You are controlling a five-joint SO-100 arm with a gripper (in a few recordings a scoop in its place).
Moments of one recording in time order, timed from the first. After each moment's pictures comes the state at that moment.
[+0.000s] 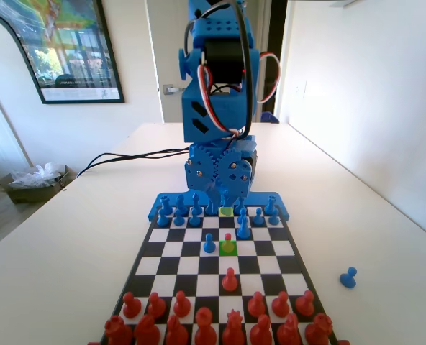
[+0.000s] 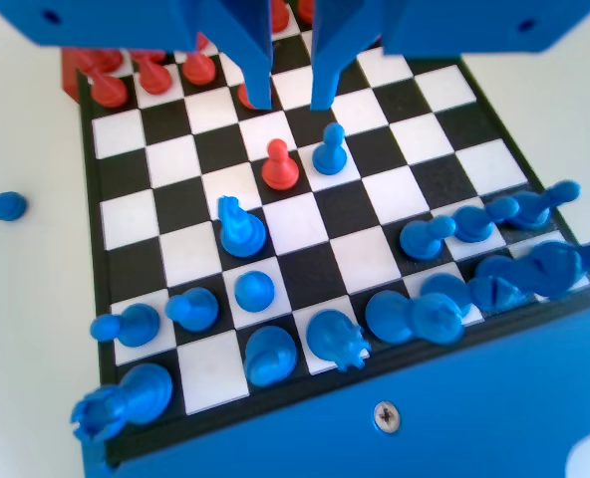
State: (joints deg) arm -0.4 99.3 130.7 48.3 -73.2
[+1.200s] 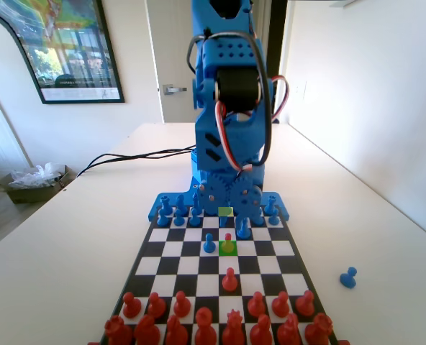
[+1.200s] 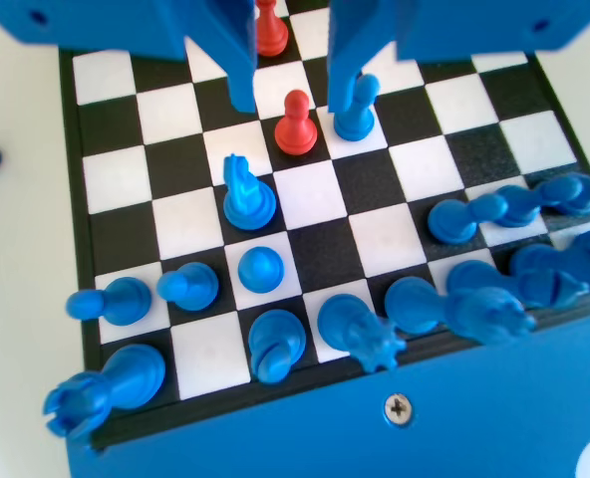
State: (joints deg) arm -2.6 86.8 125.6 46.8 -73.6
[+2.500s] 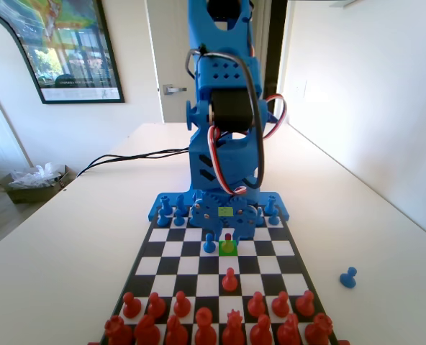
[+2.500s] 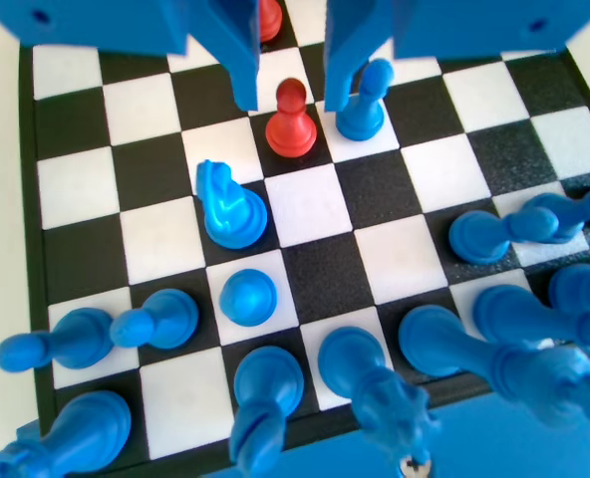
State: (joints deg) arm -1.4 79.3 121.7 43.0 -74.6
